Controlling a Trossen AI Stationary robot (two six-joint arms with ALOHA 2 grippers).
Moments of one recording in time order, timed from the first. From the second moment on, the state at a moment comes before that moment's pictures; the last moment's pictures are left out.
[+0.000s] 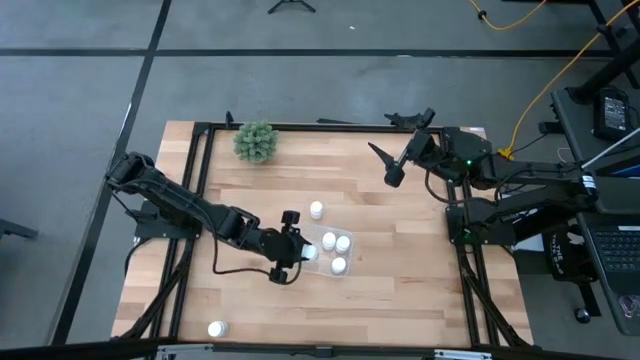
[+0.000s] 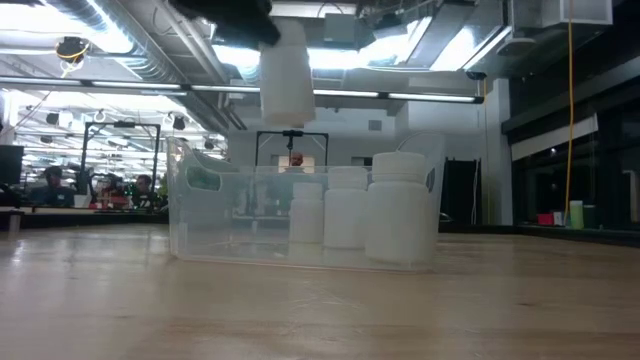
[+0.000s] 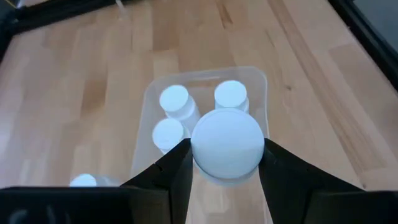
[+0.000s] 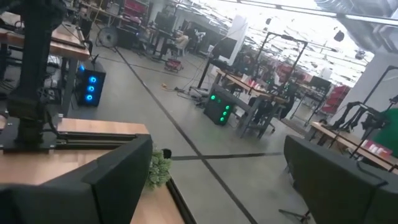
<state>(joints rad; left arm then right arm) -0.40 1.49 1.05 -0.28 -0.31 -0.04 -0.04 1.00 0.99 0.07 0.50 -0.37</state>
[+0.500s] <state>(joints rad) -0.36 1.49 0.86 -0.11 -0.25 -0.14 0.01 1.00 0.99 0.07 0.49 -0.40</state>
